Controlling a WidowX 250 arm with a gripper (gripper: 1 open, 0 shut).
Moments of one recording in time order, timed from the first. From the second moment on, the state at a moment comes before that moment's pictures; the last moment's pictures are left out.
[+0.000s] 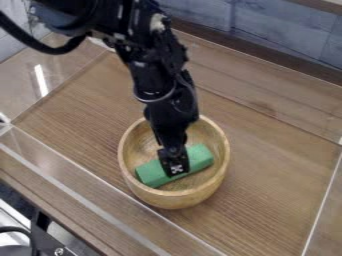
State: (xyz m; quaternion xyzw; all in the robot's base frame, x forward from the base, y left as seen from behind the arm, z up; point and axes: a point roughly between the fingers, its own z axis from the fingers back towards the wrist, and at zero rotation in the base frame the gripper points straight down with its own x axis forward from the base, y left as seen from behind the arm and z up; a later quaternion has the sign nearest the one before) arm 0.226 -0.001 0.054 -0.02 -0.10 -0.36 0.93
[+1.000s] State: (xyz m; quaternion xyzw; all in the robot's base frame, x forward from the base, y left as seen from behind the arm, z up) arm 0.244 0.006 0.058 -0.03 -0.11 -0.31 0.94
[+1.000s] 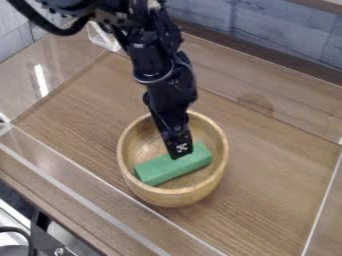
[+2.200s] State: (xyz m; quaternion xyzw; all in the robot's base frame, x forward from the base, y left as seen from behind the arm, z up) arm 0.245 -0.007 0.035 -0.04 -0.07 -0.31 0.95
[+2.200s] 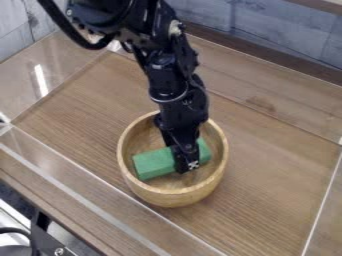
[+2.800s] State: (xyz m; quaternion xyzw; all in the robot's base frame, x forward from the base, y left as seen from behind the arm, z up) arm 0.255 -0.014 0.037 -0.05 -0.08 -0.28 0.96
